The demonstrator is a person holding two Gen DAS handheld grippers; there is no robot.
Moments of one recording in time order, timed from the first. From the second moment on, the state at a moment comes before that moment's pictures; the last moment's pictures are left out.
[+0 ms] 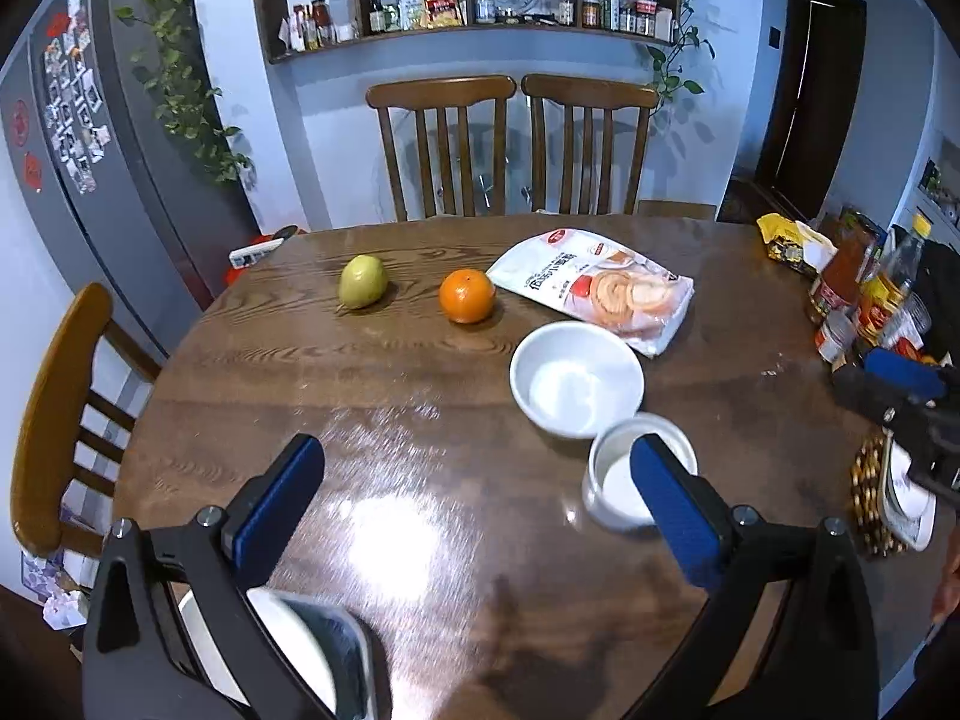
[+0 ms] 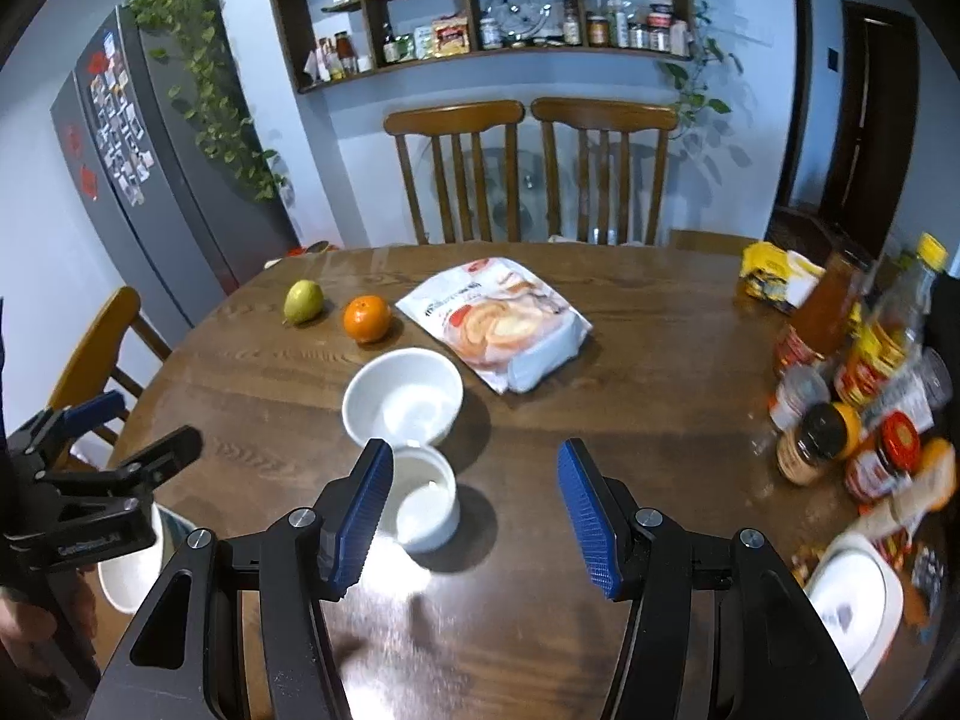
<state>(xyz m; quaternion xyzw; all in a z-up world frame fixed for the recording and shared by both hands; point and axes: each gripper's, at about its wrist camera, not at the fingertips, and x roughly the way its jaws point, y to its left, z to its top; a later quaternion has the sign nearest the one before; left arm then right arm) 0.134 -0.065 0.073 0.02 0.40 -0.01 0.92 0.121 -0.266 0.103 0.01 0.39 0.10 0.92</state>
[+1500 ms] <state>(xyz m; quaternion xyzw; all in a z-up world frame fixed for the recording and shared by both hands) 0.206 -0.081 0.008 0.01 0.42 -0.02 0.91 0.230 -0.210 0.015 0.08 0.45 0.19 0.87</state>
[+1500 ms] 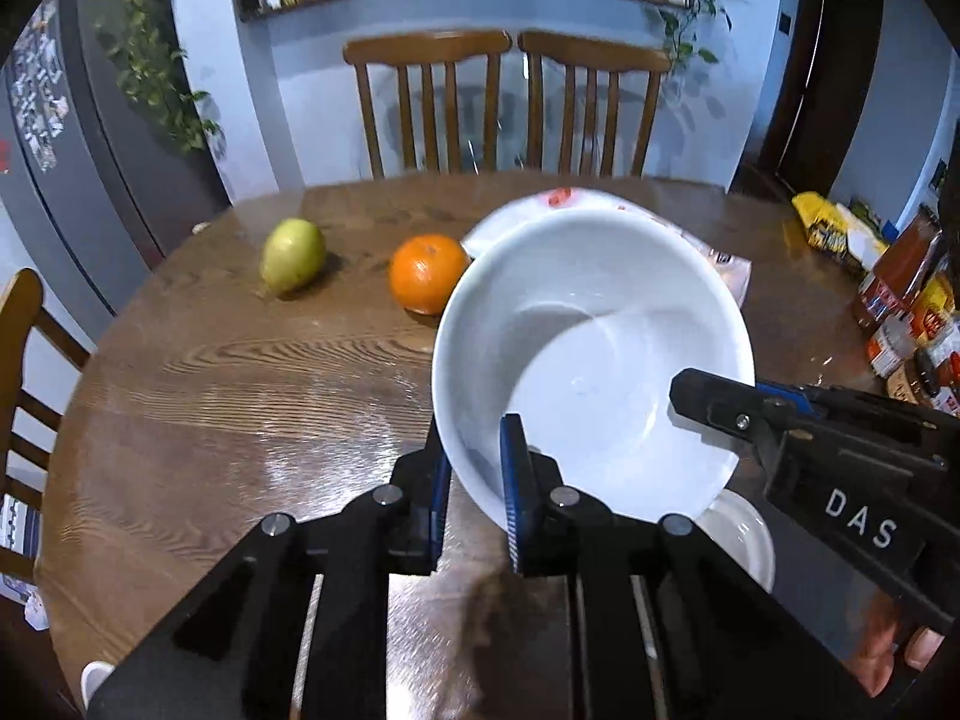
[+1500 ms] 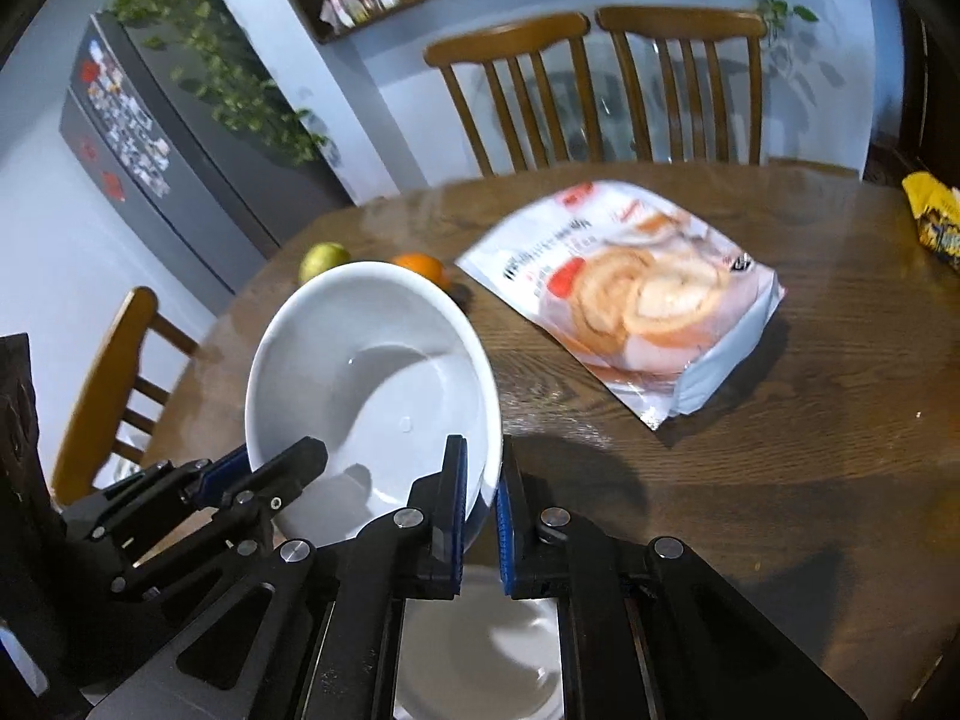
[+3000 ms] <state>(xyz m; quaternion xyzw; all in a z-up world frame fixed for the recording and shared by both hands) 0.008 0.046 0.026 -0.02 0.38 0.09 0.92 0.053 -0.068 0.019 0.03 0.46 0.31 0.83</state>
